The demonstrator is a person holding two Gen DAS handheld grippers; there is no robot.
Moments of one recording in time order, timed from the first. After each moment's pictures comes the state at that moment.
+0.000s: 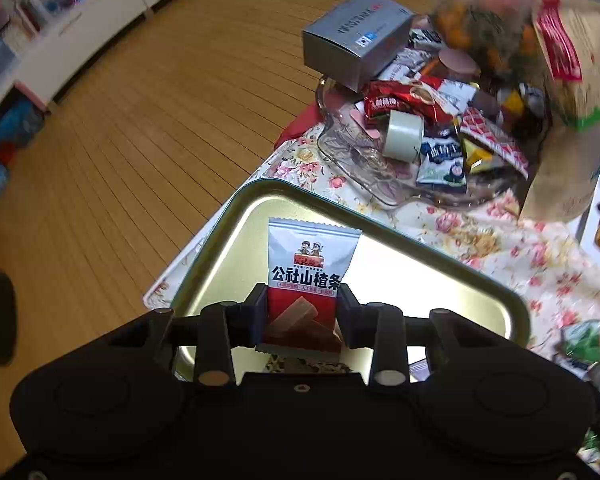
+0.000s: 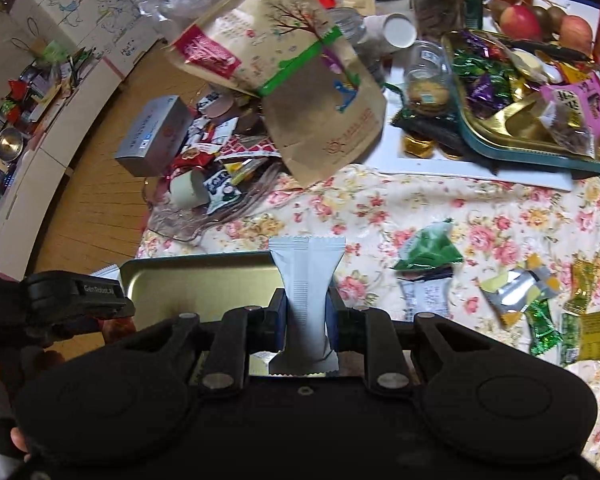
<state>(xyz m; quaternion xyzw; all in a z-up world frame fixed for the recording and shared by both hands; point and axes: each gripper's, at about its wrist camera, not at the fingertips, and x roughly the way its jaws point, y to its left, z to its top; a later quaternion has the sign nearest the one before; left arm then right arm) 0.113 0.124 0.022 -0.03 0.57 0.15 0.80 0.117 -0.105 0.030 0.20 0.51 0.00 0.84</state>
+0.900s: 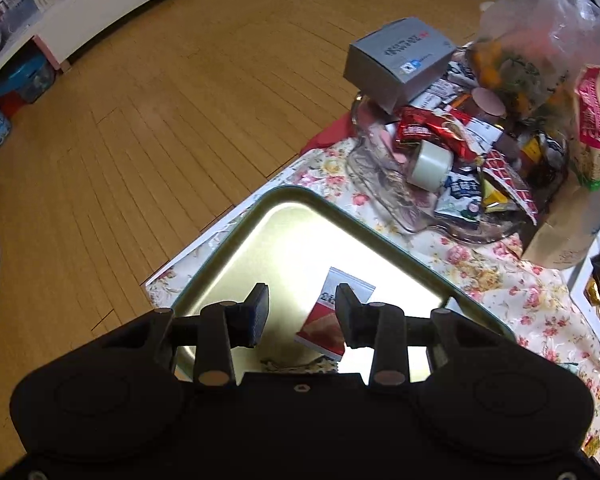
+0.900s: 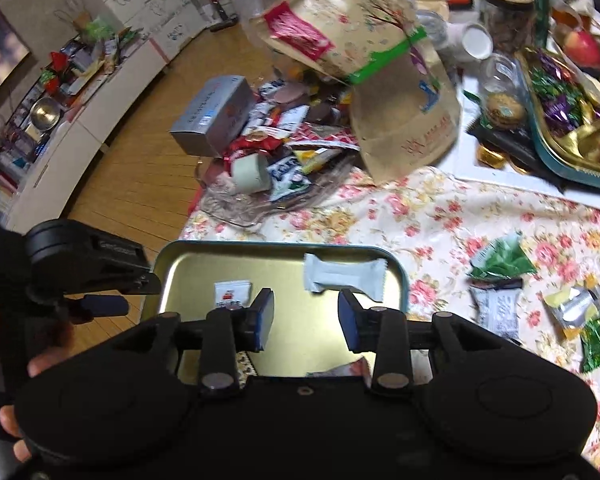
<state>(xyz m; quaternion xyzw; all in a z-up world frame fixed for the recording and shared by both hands) 0.110 0.147 0.032 -0.09 0.56 0.17 0.80 0.125 -0.059 0.029 0.18 0.50 0.05 0.84</state>
